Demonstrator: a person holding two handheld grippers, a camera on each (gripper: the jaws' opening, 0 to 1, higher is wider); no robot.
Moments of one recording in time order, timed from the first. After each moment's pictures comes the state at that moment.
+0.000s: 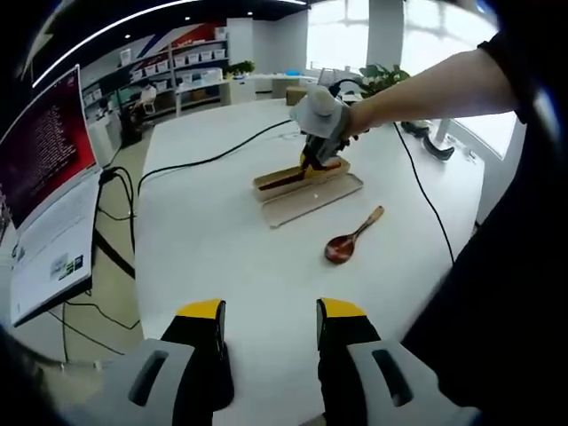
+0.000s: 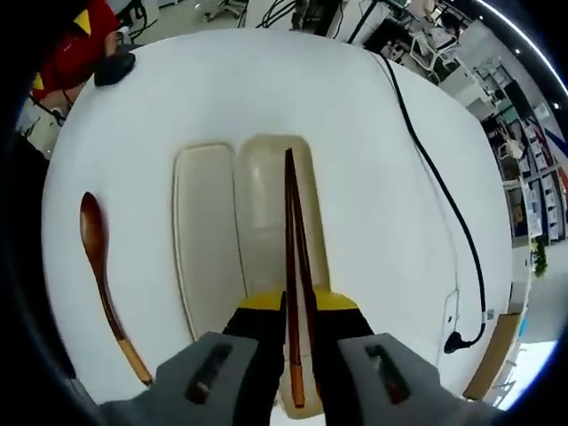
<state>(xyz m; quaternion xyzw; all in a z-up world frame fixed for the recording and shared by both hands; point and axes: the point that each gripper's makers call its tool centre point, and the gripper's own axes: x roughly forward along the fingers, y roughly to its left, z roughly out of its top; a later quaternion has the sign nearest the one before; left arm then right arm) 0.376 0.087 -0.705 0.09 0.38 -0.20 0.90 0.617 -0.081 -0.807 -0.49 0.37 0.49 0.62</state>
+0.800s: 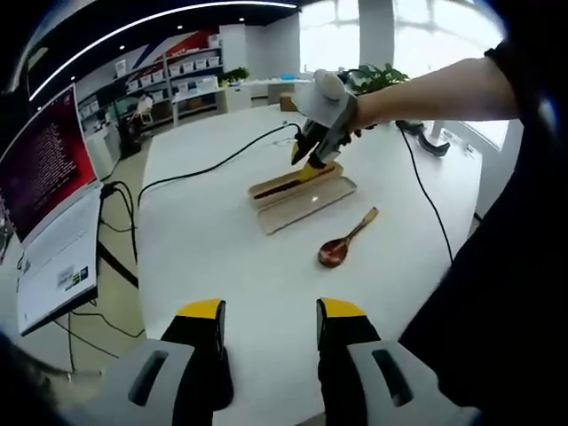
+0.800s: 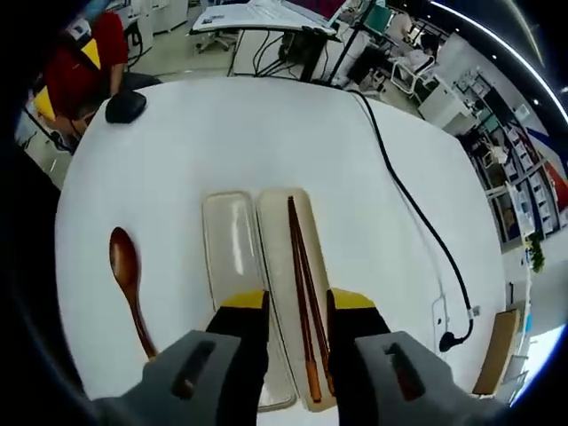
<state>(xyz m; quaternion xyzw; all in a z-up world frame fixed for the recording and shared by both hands) 0.371 0.078 -0.693 0.11 0.36 -0.20 0.90 0.594 -0.069 -0.767 -0.45 0.32 0.50 0.67</state>
